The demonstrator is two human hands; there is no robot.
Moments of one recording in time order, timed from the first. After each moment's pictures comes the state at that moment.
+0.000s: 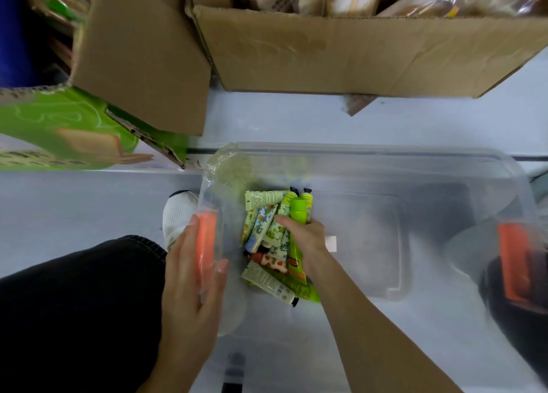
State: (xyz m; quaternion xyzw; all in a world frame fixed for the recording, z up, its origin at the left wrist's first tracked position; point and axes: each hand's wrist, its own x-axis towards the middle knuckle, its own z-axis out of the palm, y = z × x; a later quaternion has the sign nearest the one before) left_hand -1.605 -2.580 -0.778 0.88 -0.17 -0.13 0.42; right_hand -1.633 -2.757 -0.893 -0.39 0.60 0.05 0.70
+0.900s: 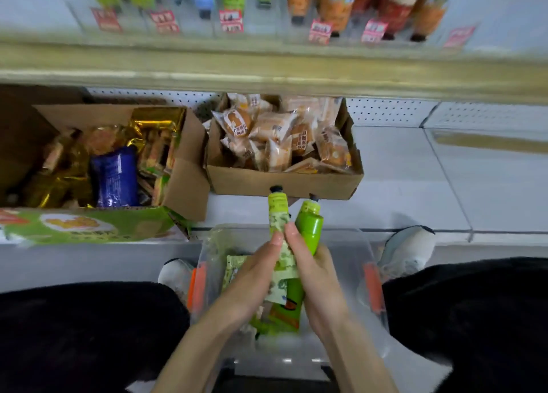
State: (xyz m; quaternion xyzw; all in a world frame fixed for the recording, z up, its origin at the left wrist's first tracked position) left_hand -1.642 -2.693 -0.545 0.68 -0.12 -0.48 0.54; right_hand -1.705 -2.766 -0.541 -0.46 0.38 -0.14 0.79
